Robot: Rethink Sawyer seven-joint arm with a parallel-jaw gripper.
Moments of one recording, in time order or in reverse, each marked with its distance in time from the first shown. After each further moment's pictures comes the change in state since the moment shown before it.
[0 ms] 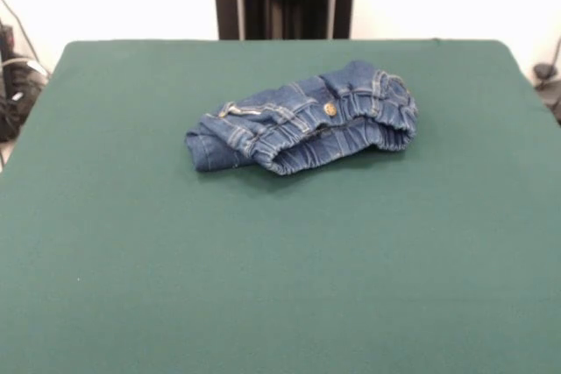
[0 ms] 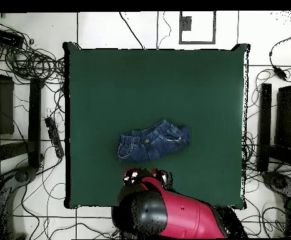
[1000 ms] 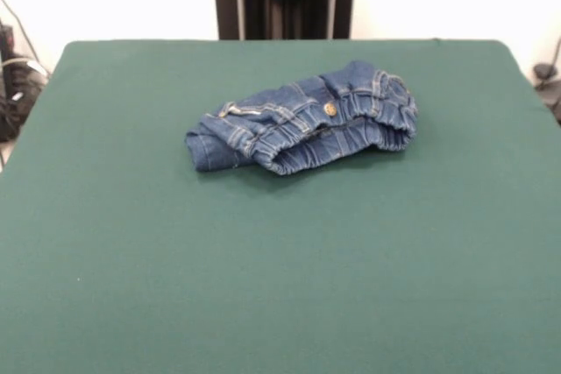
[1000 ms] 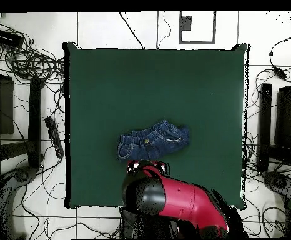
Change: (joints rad) arm -0.009 0.182 0.018 -0.045 -0.020 -0.121 0.000
